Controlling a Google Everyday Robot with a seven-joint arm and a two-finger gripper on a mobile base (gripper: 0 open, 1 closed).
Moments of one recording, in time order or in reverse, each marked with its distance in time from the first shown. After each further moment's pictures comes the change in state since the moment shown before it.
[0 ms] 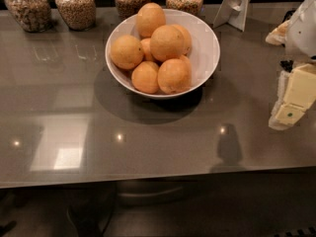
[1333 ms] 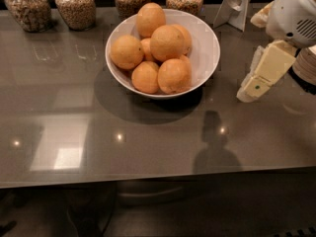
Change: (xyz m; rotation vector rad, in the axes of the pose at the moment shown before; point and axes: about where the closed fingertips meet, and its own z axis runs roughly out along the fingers) arm -0.046 -0.038 0.001 0.051 -0.200 0.086
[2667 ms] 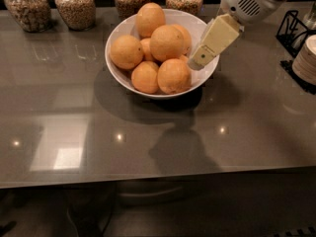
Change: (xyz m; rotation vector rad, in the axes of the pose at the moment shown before) arm -0.080 -0.040 0.026 0.095 -0.113 0.113
